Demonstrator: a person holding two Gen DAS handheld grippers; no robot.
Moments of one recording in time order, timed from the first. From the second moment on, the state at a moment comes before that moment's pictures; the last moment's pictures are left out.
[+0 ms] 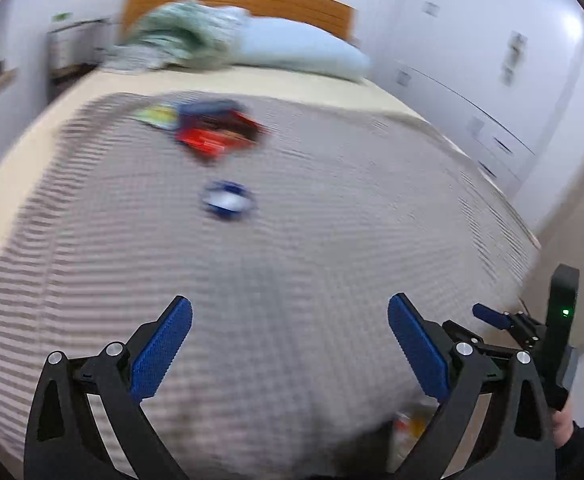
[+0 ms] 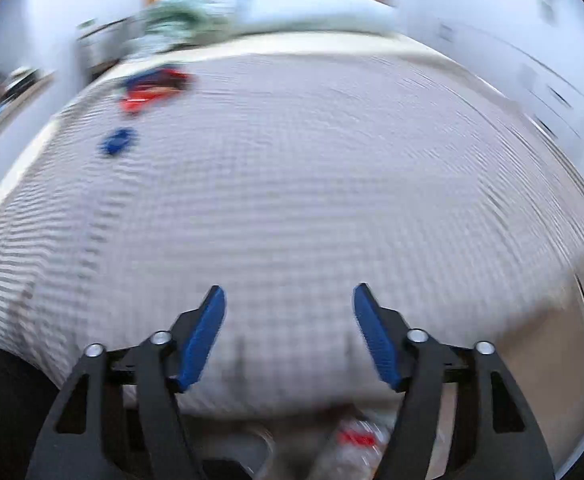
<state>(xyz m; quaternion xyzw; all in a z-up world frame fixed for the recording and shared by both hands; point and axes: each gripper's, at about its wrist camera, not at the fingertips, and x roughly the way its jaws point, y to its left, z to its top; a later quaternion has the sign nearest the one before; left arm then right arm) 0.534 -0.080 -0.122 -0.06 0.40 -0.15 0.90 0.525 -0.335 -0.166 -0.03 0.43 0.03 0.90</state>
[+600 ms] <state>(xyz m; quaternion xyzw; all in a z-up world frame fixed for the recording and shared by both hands) 0.673 0.082 -0.137 -0.10 0.40 -0.03 0.91 0.843 -0.106 -0.194 -0.25 0.42 0.10 0.87</state>
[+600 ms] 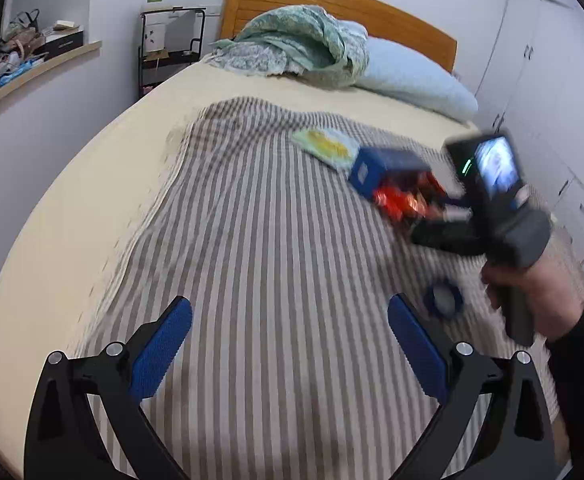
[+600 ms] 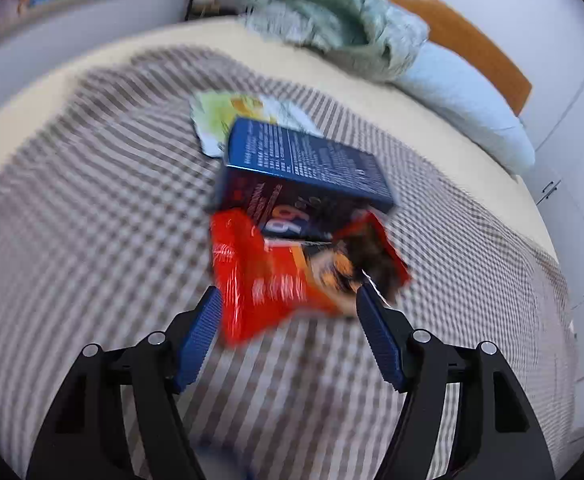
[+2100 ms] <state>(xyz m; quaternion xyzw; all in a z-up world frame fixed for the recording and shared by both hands) 0.703 0.098 0.029 -0.14 0.38 -0.01 0.91 0.545 -0.349 -0.040 0.00 0.36 0.10 0.93</state>
